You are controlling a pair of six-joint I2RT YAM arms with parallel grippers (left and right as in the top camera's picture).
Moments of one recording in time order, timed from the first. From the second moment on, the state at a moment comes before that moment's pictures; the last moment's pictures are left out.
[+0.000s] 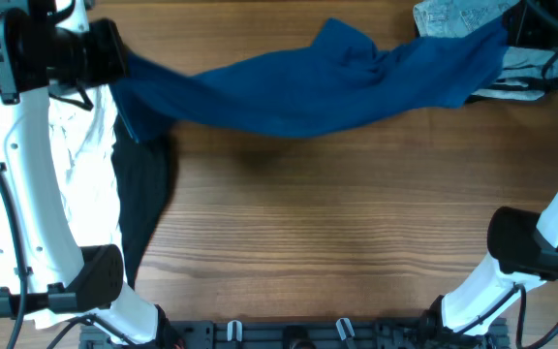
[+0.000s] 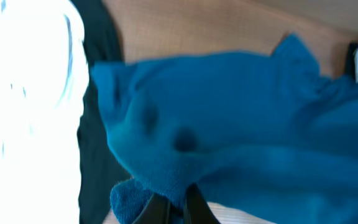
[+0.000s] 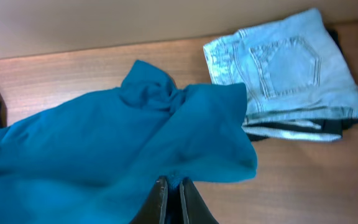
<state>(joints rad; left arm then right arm) 0.03 1.80 2.45 -1.67 0.13 -0.22 -0.20 1.94 2.66 -1.61 -0.26 -0.06</state>
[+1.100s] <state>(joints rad) 0.01 1.24 0.91 -1.15 0.04 -0.85 -0.32 1.63 1.28 -0.97 -0.19 0.16</state>
